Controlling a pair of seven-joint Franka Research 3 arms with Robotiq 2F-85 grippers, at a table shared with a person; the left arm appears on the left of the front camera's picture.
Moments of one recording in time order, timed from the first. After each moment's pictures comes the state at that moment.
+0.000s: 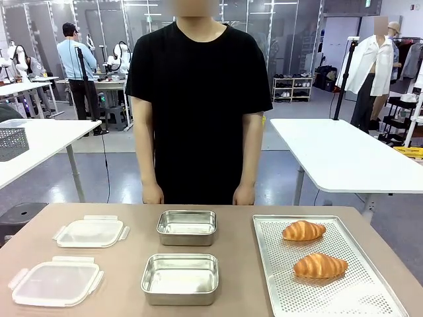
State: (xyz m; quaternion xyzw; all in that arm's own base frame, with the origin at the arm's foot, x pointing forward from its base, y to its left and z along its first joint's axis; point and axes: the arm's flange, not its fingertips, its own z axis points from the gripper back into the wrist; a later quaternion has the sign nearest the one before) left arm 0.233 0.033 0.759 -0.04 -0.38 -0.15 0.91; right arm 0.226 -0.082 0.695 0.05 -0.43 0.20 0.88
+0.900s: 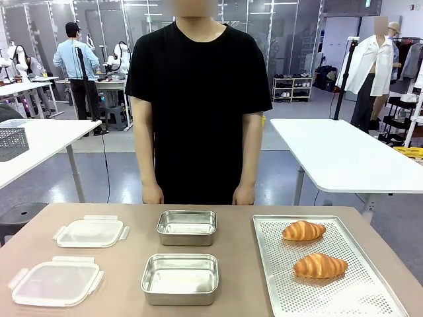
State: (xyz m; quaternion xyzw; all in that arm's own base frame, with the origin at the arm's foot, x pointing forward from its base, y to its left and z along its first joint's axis) left arm 0.233 0.033 0.759 -0.04 -0.38 -0.15 0.91; right arm 0.227 -0.081 0.696 0.05 -0.43 0.20 0.88
